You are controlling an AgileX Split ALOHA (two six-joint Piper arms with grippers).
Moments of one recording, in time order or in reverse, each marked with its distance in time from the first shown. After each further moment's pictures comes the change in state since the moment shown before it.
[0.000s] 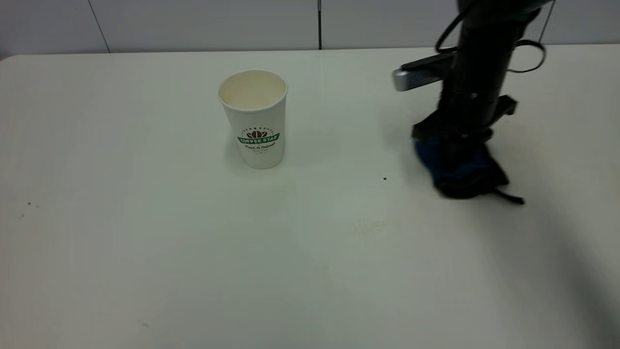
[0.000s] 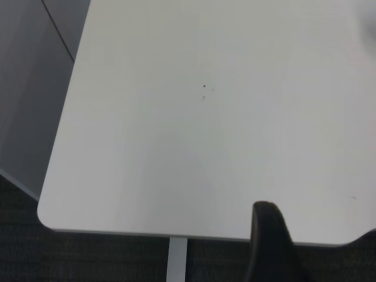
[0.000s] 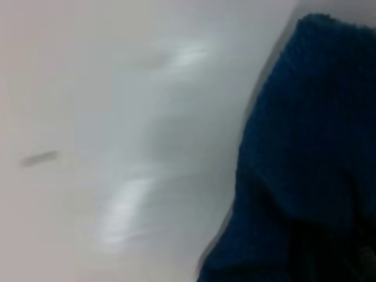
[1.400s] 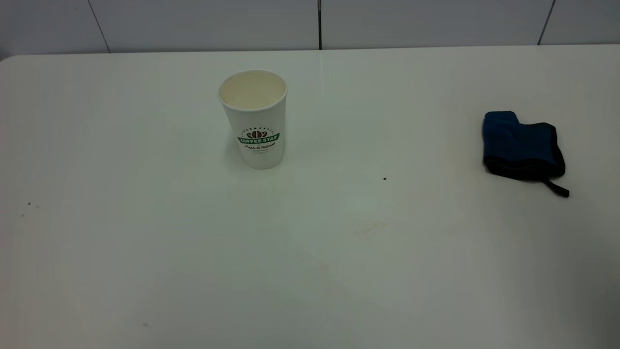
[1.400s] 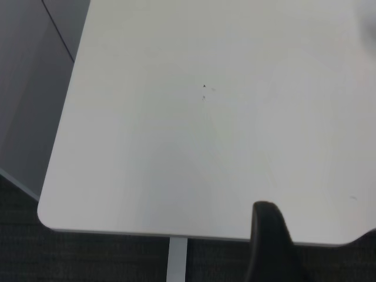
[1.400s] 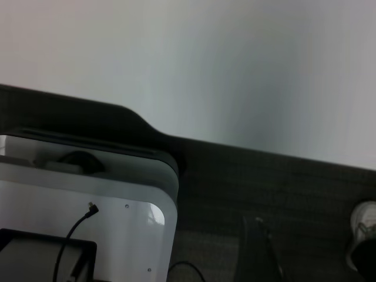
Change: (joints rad) left arm 0.000 0.000 0.000 0.000 0.000 0.000; right arm -0.017 -1.404 0.912 0.006 0.405 0.186
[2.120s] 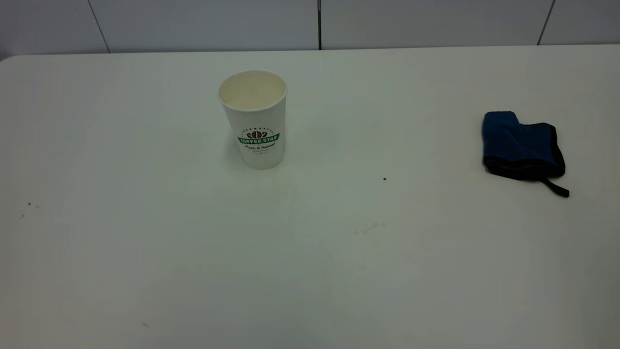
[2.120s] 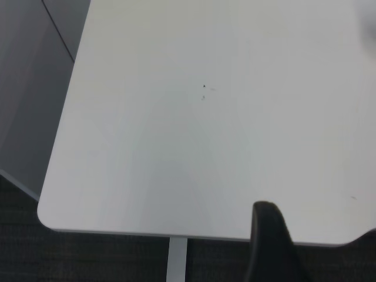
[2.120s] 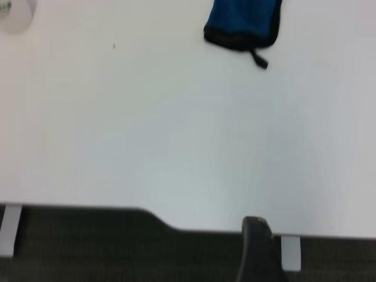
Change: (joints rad) left arm 0.000 0.000 0.000 0.000 0.000 0.000; right arm -0.058 -1.023 0.367 -0.010 0.009 0.107
